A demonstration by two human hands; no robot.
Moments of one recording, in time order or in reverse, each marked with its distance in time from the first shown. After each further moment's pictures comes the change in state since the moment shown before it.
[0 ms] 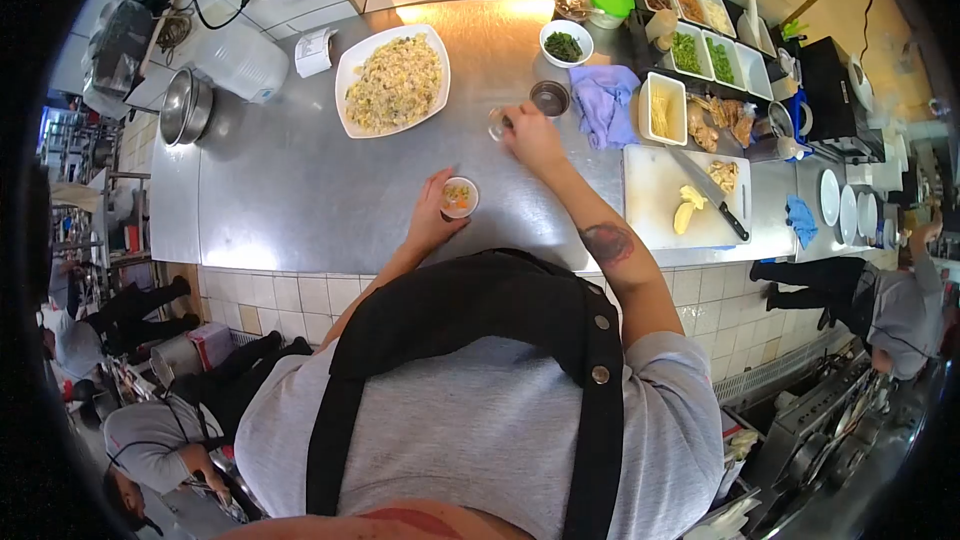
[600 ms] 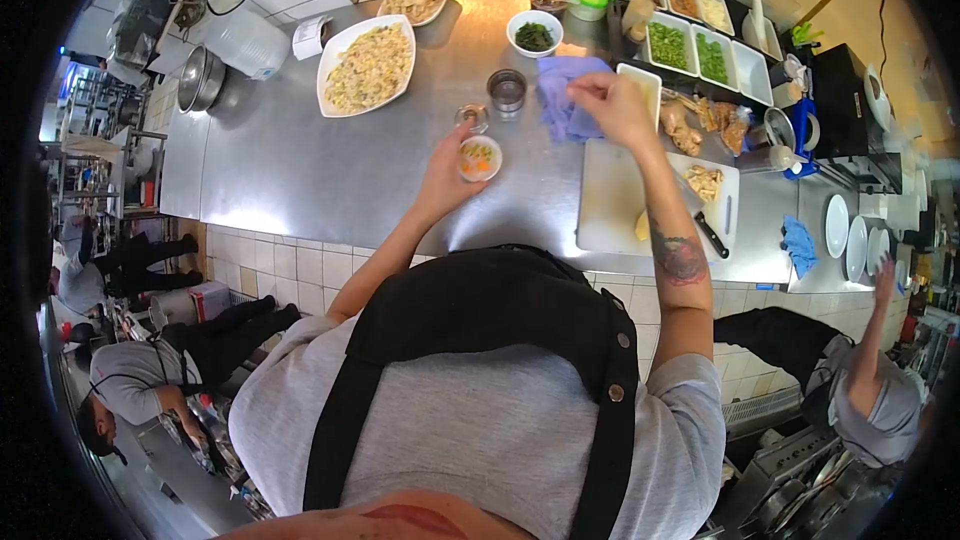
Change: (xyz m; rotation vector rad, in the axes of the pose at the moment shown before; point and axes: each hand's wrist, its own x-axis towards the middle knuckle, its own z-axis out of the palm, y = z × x) left_hand 0.062 0.117 0.079 0.049 0.079 0.087; right_hand -0.017 0.096 -0.204 0.451 -0.175 0.181
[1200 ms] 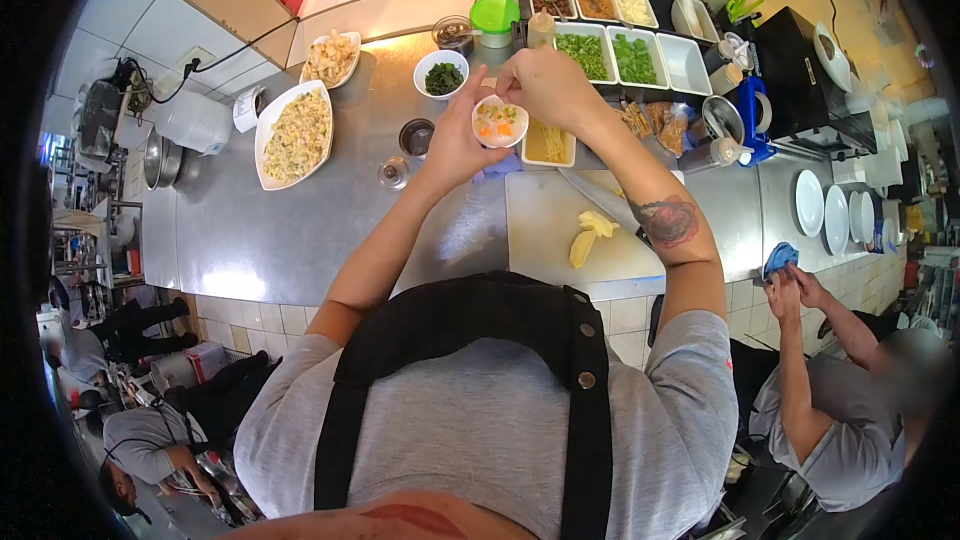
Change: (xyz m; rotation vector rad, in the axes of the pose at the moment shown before) left_hand 0.161 0.124 0.081 -0.130 -0.062 0.175; right_hand 0.038 -0.020 -0.095 -0.446 -0.116 -0.243
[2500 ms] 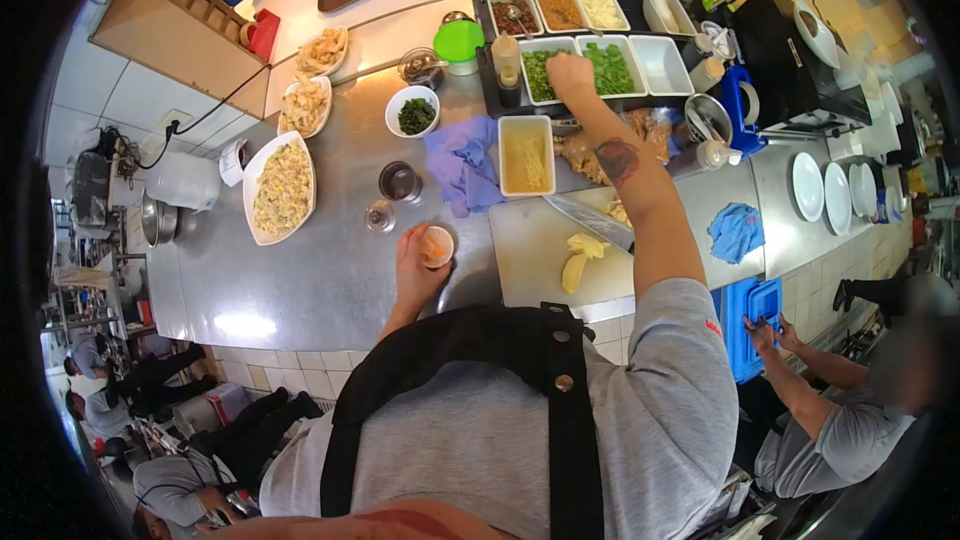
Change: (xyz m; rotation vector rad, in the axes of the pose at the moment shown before) left_hand -0.156 -0.079 0.016 0.265 0.067 -0.250; right_hand 0.051 0.220 0.063 -0.752 0.030 0.432
